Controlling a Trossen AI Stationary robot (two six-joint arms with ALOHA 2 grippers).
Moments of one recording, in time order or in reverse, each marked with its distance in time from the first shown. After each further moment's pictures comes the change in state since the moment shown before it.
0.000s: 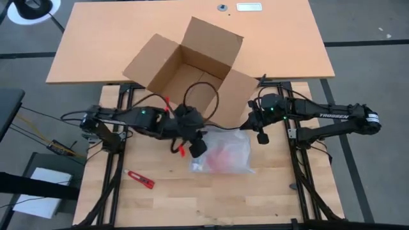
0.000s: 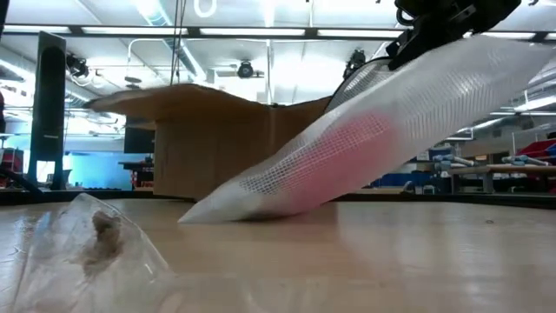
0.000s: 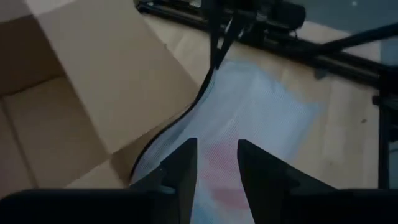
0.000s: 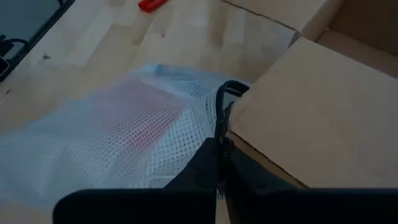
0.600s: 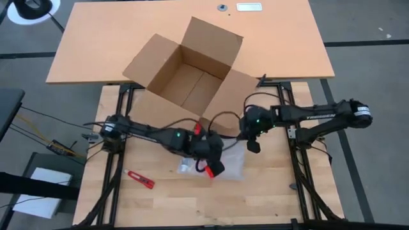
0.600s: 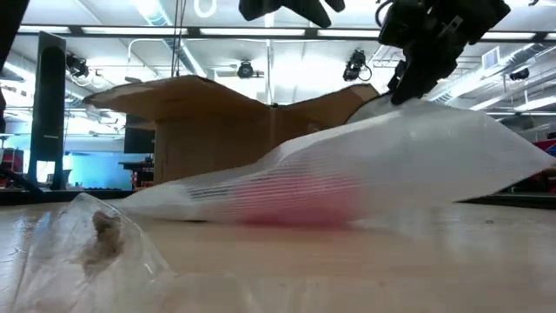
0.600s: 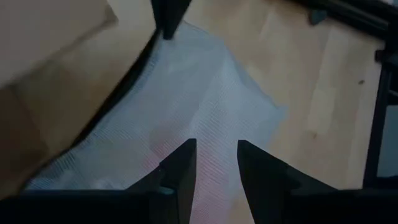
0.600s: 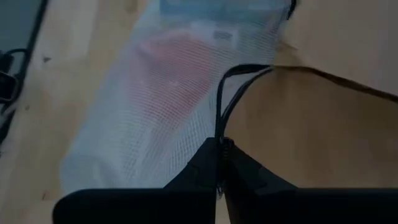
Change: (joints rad) left arm -0.049 0.254 -0.002 0.090 0.135 -0.146; right arm 0.126 0.178 0.000 -0.022 0.064 0.366
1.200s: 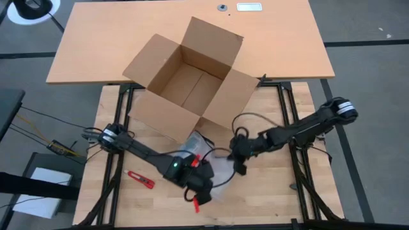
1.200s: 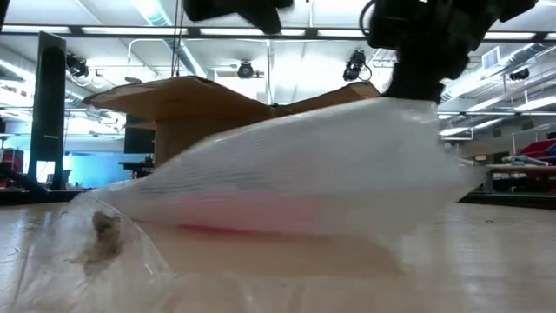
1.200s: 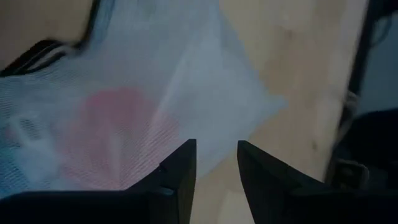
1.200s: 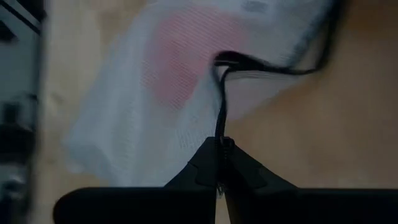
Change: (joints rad) left arm -0.199 0.030 -0.130 -0.005 0.057 -0.141; right arm 0.349 0.246 0.001 0.290 0.270 0.513
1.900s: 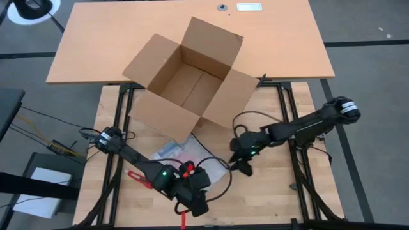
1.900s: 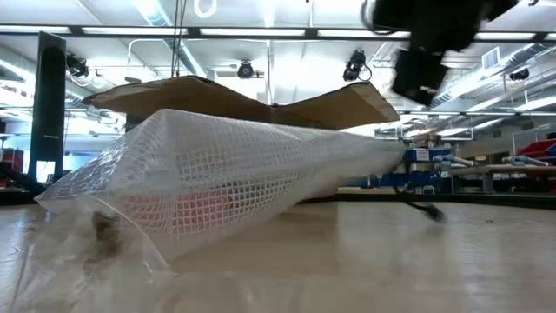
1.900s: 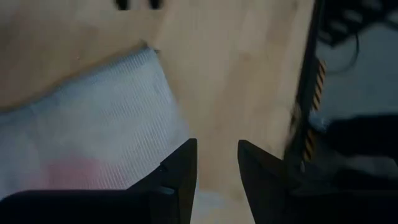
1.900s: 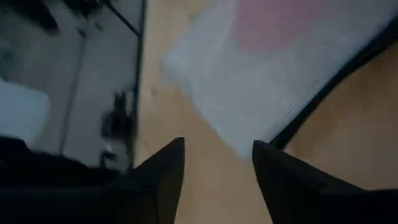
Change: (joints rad) left arm -0.100 -0.003 0.135 -0.057 -0.122 -0.072; right arm -0.049 -0.056 0.016 0.006 -0.321 -0.030
